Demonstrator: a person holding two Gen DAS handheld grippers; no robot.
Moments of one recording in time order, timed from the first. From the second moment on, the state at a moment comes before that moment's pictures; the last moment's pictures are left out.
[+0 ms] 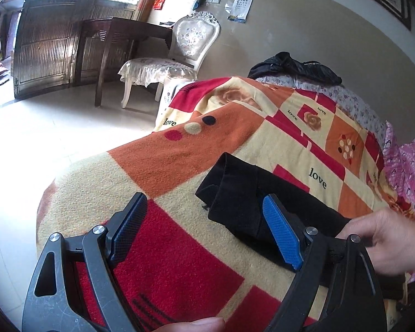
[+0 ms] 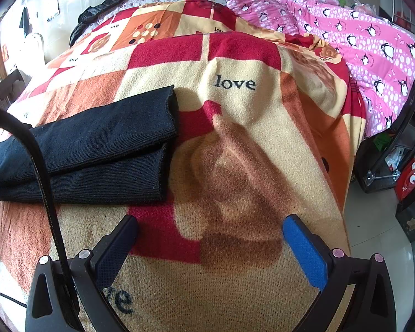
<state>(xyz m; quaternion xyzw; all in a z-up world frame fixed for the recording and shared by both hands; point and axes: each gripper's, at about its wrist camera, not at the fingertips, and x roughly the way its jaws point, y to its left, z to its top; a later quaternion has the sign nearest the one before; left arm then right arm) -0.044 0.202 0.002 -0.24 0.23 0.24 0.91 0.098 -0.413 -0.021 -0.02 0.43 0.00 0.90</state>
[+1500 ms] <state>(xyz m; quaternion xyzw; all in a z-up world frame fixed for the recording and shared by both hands) -0.006 0.151 -0.005 -0.21 0.28 0.10 0.93 0.098 -0.413 -0.021 -0.02 0.43 0.00 0.90</state>
